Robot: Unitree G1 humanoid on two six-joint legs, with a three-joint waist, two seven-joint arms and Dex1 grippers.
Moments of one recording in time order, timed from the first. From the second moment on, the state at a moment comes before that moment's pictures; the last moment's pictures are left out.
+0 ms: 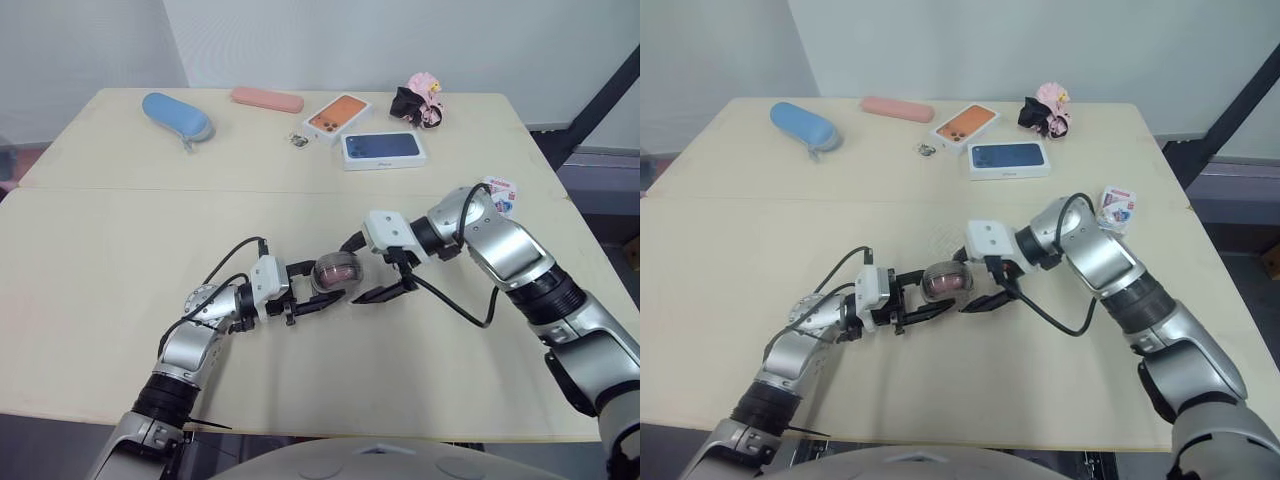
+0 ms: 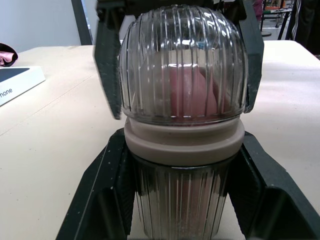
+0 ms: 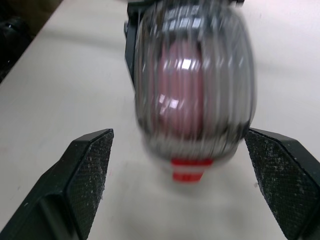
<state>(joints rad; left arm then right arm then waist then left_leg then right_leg) -0.15 0.32 -0.22 0.10 -0.30 -0.26 -1.08 -0.69 -0.59 0.48 -0.05 0.17 0.37 1.40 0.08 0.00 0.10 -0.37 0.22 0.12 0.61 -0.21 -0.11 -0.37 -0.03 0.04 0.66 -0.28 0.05</state>
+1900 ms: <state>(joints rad) -0.18 0.33 -0.22 0.12 -0.31 -0.23 -1.09 -0.66 -0.56 0.36 -0.21 0.36 0.46 1.24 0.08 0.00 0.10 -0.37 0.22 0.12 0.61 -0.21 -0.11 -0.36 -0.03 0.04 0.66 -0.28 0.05</state>
